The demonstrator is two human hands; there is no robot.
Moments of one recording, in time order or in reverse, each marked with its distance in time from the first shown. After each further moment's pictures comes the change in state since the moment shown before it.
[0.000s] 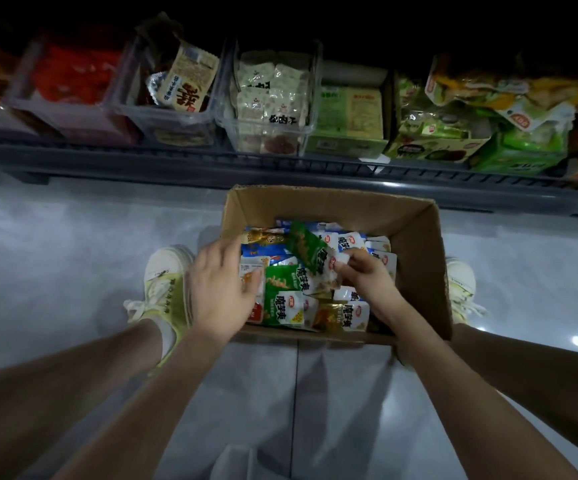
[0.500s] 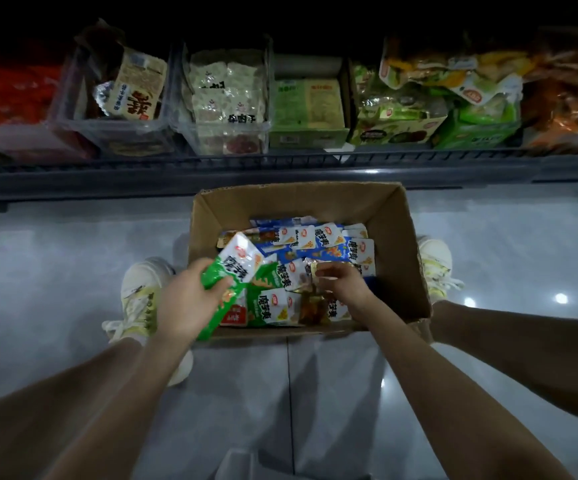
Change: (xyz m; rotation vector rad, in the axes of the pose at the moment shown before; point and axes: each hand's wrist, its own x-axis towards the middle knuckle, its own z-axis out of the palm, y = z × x) left_hand 0.009 -0.002 -0.011 -0.136 -0.243 -0.167; right_hand 0.003 0.037 -0.001 0.013 0.131 0.296
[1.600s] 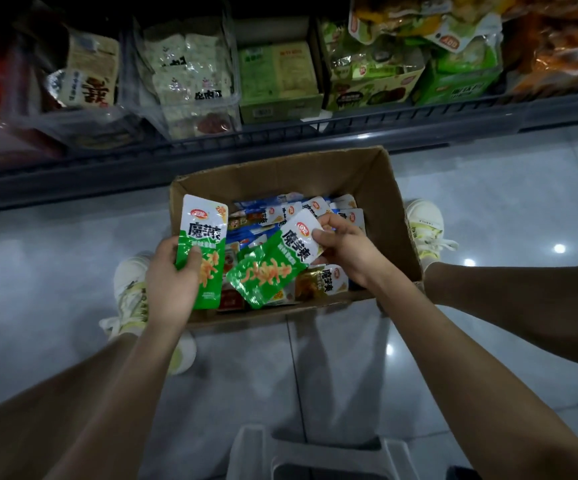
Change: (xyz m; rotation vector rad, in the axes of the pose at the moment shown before) left_hand 0.000 0.010 -0.001 -0.439 0.100 -0.211; right_hand -0.024 -0.030 -0.014 0.356 -0.198 -0.153
